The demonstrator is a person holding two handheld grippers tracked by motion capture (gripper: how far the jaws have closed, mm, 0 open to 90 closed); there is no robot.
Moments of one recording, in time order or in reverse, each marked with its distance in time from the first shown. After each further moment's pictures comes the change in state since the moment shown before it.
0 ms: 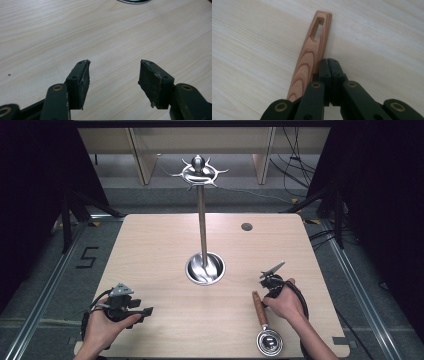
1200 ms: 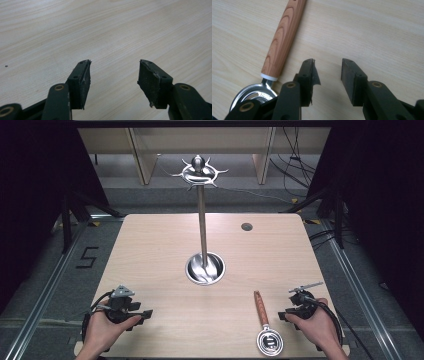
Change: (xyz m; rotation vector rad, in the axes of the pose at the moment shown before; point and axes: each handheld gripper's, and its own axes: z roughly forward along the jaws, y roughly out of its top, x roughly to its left) left arm -0.001 -0.004 0.004 0.026 0.019 -0.031; right arm -0.033 -0.082 -0.025 -0.210 0.049 0.069
